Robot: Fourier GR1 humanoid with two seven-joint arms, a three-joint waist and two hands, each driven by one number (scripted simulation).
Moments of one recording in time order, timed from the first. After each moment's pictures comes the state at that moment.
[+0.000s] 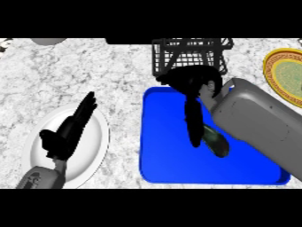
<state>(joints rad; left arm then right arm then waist) -0.13 0.26 -0.23 -1.35 0.19 0.04 -0.11 -1.05 -0.44 0.73 -1.36 -0.20 0.63 0.95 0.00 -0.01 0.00</state>
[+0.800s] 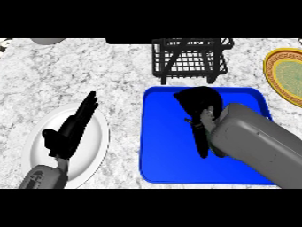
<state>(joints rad) -0.14 0.23 -0.21 -1.33 0.16 0.03 -0.12 -0.89 -0.45 0.82 -1.38 0.00 0.59 1.00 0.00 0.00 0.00</state>
